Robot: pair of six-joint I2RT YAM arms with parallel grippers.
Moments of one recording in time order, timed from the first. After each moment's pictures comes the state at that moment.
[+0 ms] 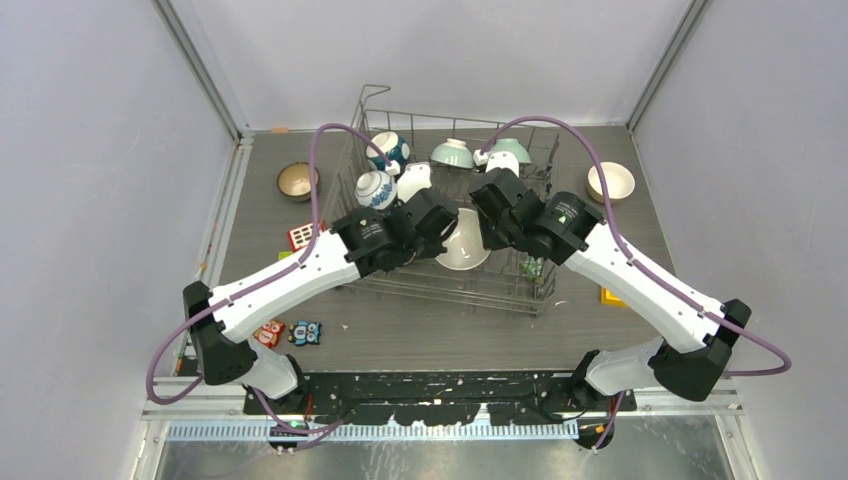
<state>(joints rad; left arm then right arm) -1.04 1.49 1.56 -0.90 -0.50 -0.89 0.86 1.35 1.52 -1.05 0.44 0.47</state>
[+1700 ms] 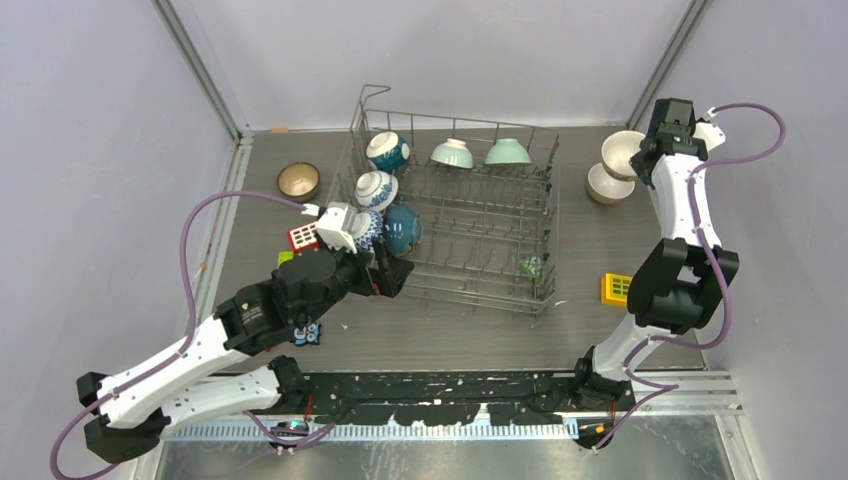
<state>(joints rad) -1.04 0.75 0.93 -0.48 -0.40 -0.61 -0.27 1.70 1.62 -0.76 0.39 0.75</state>
